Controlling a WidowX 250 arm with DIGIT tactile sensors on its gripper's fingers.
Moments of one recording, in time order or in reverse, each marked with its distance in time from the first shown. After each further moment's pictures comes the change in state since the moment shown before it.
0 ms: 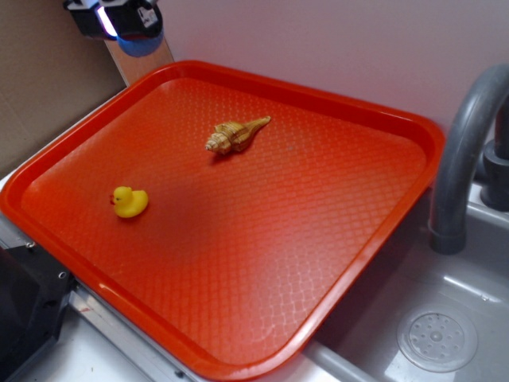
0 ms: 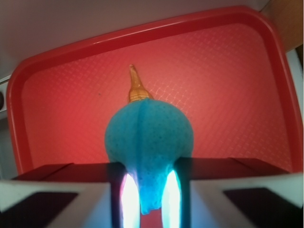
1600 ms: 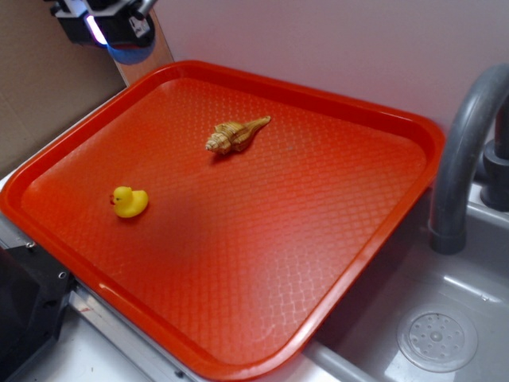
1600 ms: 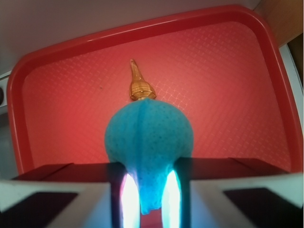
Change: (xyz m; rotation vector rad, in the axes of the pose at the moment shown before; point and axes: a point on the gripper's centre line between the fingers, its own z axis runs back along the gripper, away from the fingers) arm -0.017 0.003 0.007 0.014 -0.041 0.031
